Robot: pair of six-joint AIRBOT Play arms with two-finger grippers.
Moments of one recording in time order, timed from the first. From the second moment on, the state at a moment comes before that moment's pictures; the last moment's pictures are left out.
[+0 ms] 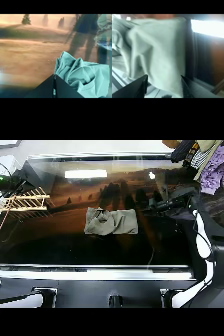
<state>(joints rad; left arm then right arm) 0.22 -1.42 1.74 1.08 -1.37 -1.68 -0.12 -1.88 1.54 2.46 -1.38 -1.85</state>
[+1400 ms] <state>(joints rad) 0.22 -1.42 1.74 1.08 -1.39 -1.65 -0.14 -1.85 1.85 2.49 -1.31 -1.69</state>
